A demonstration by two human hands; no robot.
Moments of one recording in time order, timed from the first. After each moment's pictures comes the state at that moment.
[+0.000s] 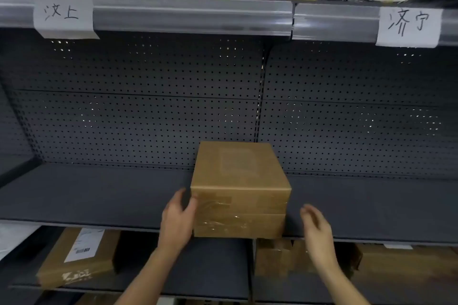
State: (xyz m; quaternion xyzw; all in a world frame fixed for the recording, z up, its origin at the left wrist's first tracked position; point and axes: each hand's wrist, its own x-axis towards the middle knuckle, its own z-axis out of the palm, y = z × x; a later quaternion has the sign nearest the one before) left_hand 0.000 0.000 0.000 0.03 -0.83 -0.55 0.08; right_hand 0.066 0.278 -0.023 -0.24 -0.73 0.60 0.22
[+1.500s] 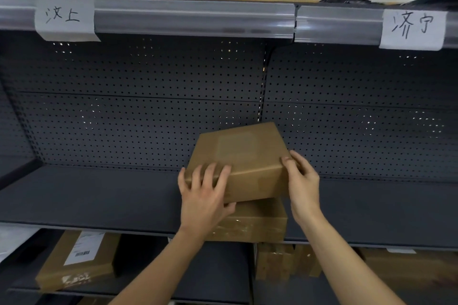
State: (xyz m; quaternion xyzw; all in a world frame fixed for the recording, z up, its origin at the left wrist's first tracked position) left_hand -0.009 0.042 0.034 -0.17 -0.93 -0.05 0.31; right_hand 0.023 0.238 0.079 -0.12 -0.62 0.72 0.29
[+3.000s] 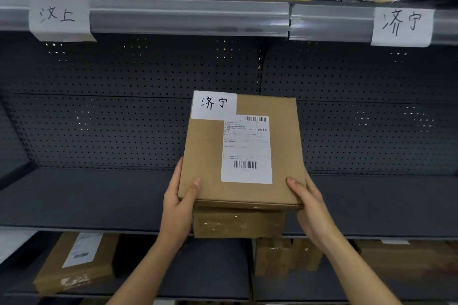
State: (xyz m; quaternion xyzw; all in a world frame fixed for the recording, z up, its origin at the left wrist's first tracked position) left_hand 0.022 0.005 0.045 -0.15 -0.66 -0.72 0.14; right_hand 0.062 0.264 0.043 0.01 -0.61 0.78 0.15
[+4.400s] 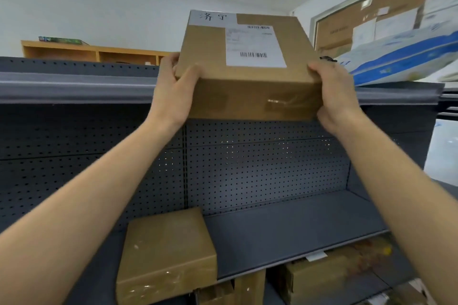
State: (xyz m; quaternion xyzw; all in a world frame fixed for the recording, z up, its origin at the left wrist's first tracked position) left_hand 0.050 0.136 0.334 -0.34 -0.64 -0.65 0.23; right_hand 0.155 0.362 0.349 -0.05 -0.64 0.60 0.48
